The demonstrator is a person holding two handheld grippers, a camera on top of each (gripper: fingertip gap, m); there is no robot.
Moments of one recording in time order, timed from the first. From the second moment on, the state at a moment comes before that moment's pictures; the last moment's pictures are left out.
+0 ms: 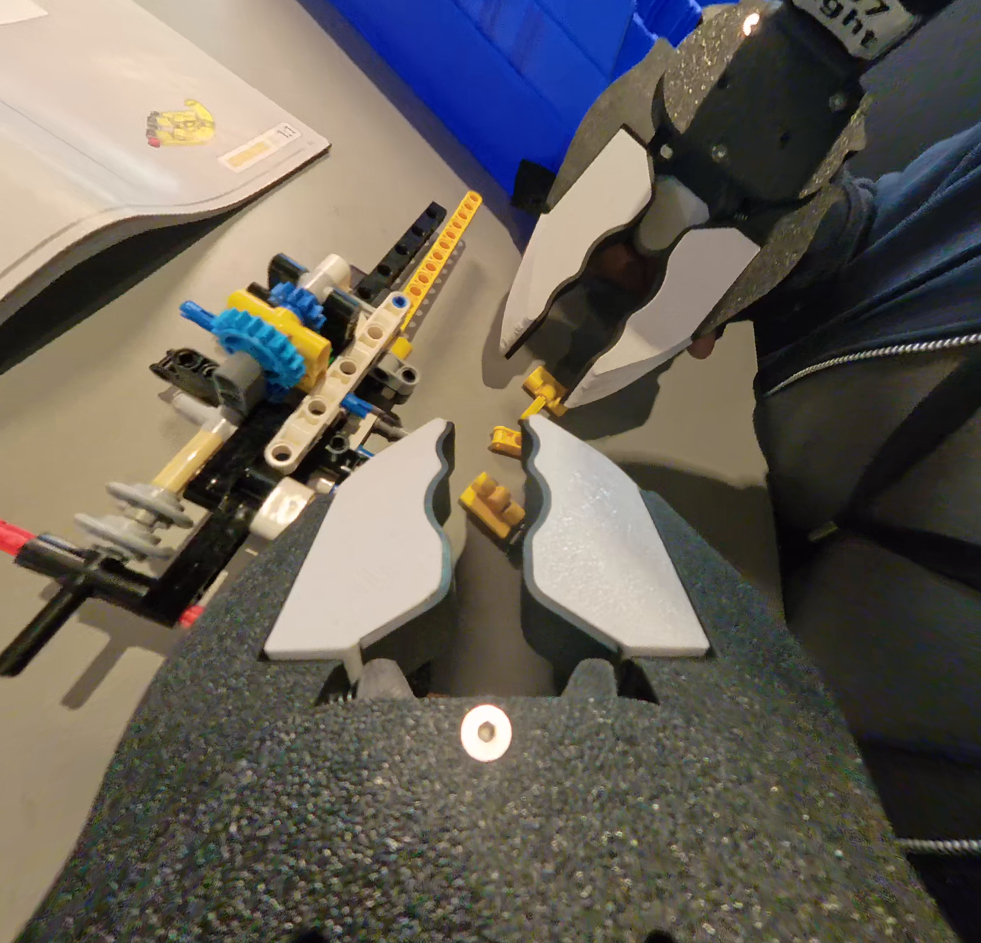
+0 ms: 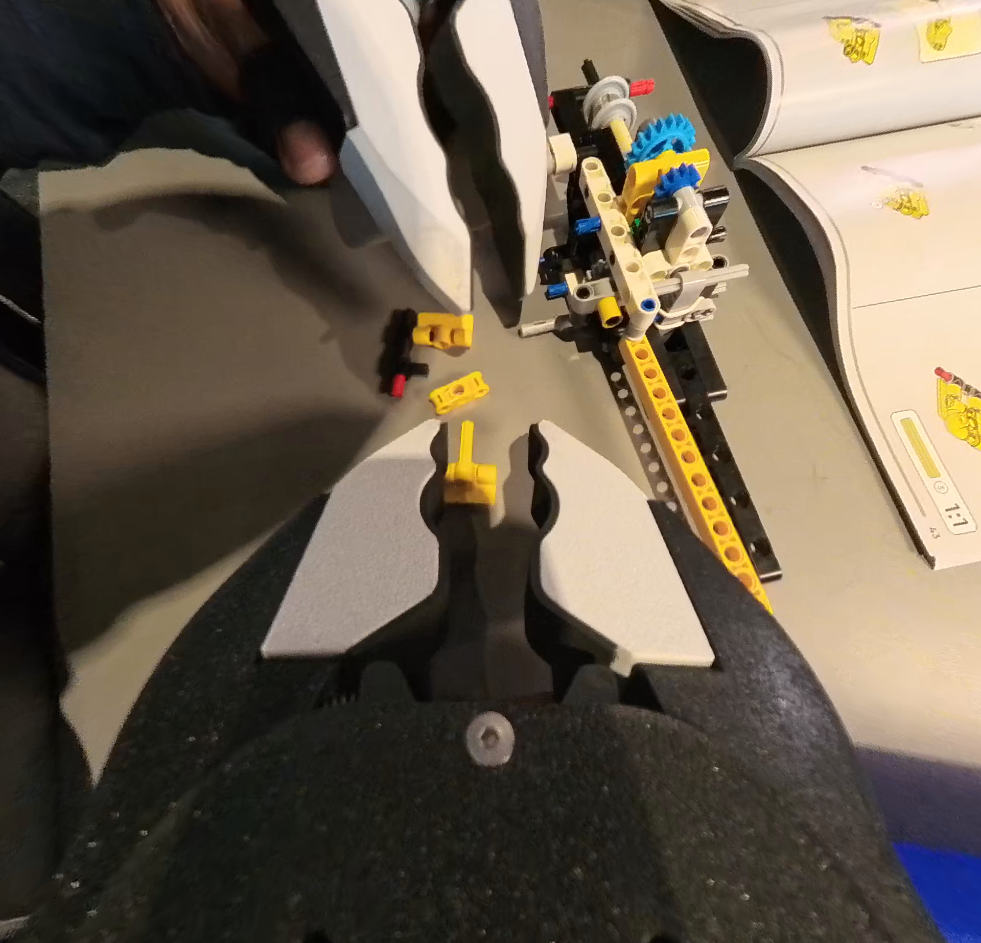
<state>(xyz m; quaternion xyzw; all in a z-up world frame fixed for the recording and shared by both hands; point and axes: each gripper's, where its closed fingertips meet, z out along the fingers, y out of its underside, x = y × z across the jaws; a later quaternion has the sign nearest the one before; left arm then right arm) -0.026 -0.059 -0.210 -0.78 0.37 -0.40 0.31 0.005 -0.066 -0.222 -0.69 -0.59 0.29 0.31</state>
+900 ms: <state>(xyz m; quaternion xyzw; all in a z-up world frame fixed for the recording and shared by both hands) -0.009 -0.073 -0.239 -0.77 0.57 -0.19 0.22 0.024 -0.080 -0.236 -0.68 -0.62 0.25 0.30</state>
